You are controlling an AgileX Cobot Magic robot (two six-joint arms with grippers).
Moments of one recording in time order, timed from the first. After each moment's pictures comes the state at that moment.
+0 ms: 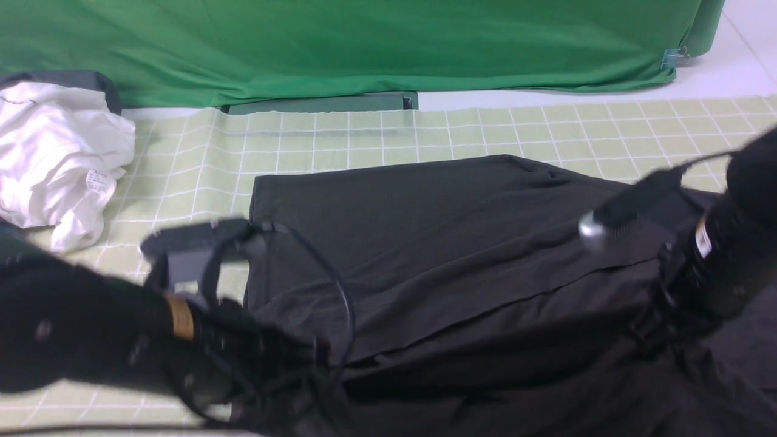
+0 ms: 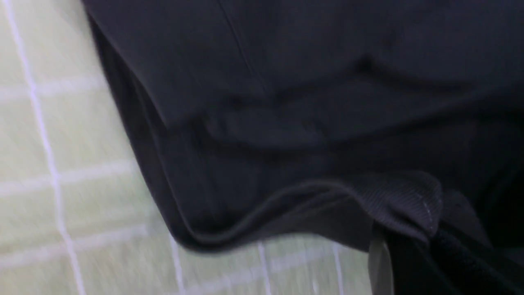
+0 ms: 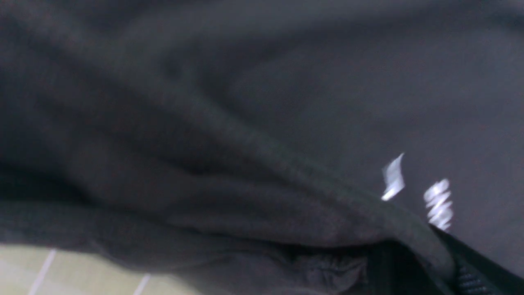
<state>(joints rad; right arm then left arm) 0.46 1.53 -1.00 -0.07 0.94 -0.06 -0.53 1.19 -0.72 -0.20 0.71 -0.39</state>
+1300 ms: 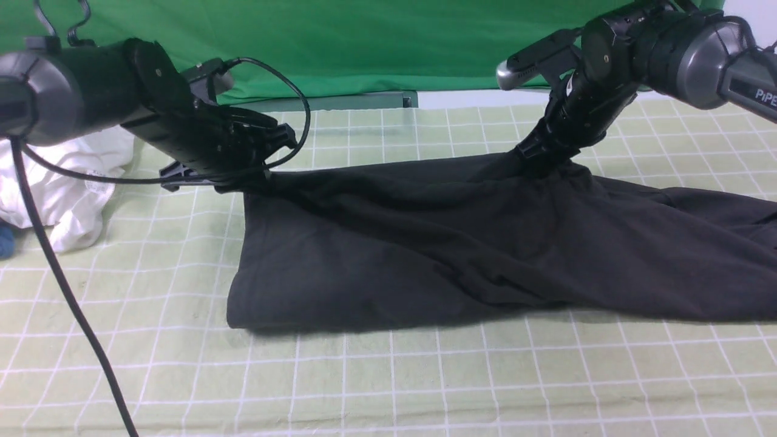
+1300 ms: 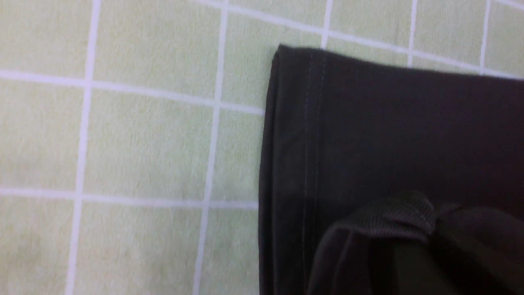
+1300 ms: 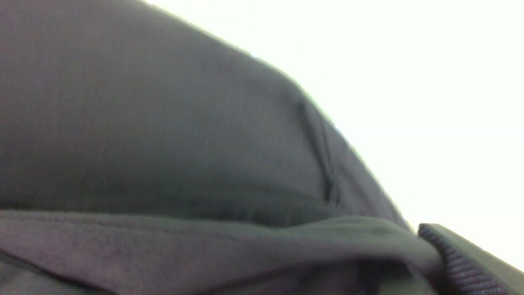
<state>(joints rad) 0.33 2.21 -1.83 -0.09 0.74 -0.11 -0.08 1.95 -1.39 -0.34 0.59 -0.11</state>
